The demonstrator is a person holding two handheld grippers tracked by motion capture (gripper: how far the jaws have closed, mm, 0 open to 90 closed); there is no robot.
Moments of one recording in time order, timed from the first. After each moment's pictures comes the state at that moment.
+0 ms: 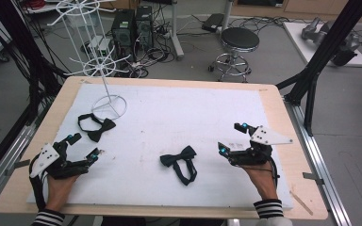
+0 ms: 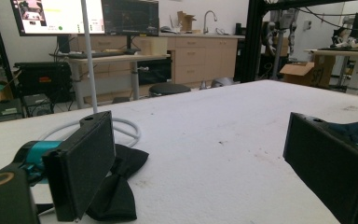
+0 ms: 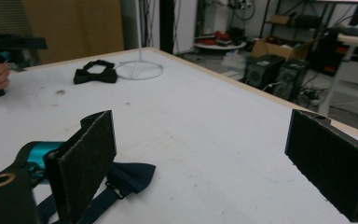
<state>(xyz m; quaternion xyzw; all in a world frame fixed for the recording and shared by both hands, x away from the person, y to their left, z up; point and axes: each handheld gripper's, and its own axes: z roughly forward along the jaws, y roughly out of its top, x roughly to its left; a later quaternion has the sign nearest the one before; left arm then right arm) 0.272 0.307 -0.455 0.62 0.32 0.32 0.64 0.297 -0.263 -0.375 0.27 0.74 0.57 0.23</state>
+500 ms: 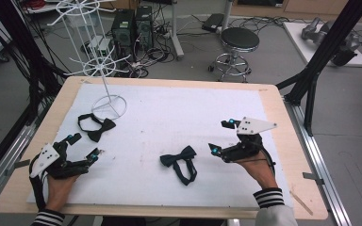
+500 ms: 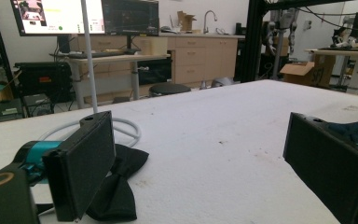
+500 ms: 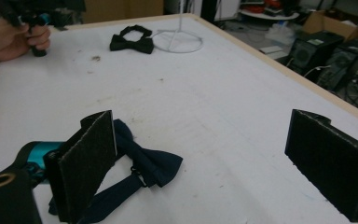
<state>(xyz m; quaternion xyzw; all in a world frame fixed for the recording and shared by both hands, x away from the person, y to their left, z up) 0.272 0.307 -0.455 0.62 0.32 0.32 0.64 0.318 -0.240 -0.357 0.21 0.81 0.52 0.17</state>
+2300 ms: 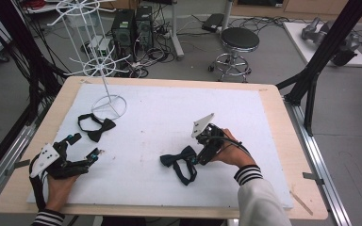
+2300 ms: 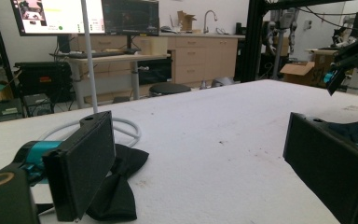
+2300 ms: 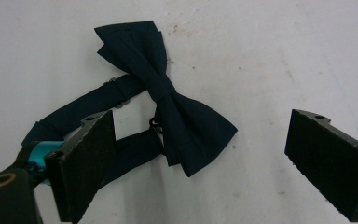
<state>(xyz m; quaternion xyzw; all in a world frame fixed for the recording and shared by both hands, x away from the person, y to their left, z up) 0.272 0.307 -0.455 0.62 0.32 0.32 0.64 0.368 -0.154 -0.395 0.08 0.95 0.30 0.06</state>
